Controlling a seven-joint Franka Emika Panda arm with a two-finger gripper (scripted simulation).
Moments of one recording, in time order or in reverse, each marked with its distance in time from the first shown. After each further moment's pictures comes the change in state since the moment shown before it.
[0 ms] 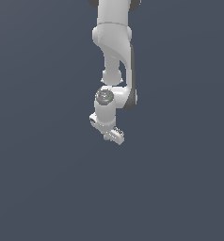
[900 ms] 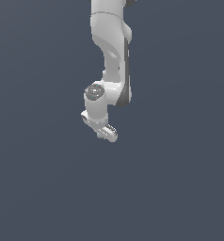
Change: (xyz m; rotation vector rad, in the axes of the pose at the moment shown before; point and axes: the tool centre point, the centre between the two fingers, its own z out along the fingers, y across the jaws) arm 0.025 0.024 -0.028 0.000 -0.001 -0.001
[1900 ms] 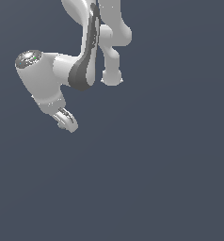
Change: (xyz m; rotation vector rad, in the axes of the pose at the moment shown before) arm 0.116 0.105 -0.125 0.000 0.002 0.003
